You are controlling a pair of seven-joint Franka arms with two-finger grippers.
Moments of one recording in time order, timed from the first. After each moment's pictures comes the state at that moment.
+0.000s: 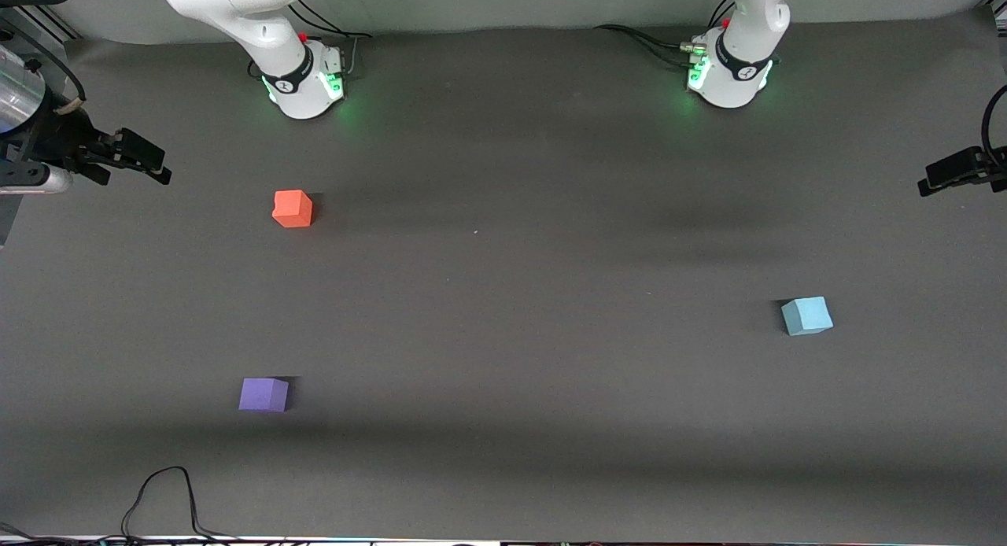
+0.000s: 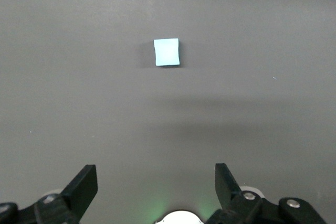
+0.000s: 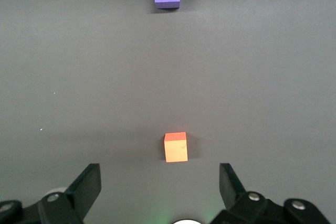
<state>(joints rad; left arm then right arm) 0.15 0.01 -0.01 -1.60 0.00 1.50 0.08 0.13 -0.20 -0.11 -1.83 0.01 1.61 0.08</state>
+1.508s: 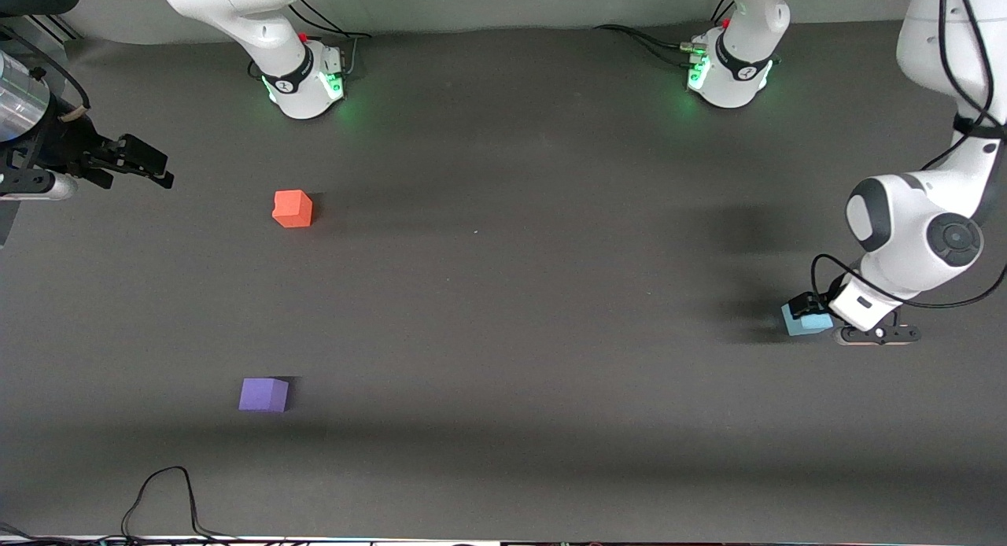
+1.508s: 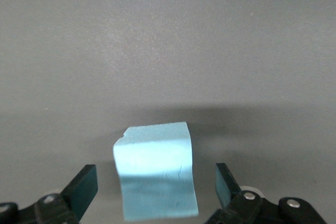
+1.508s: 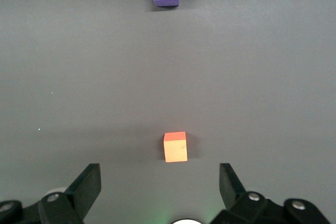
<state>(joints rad) 0.14 0.44 -0.03 -2.08 0.03 2.58 0.08 0.12 -0.18 -0.11 -1.83 0.01 1.61 0.08</state>
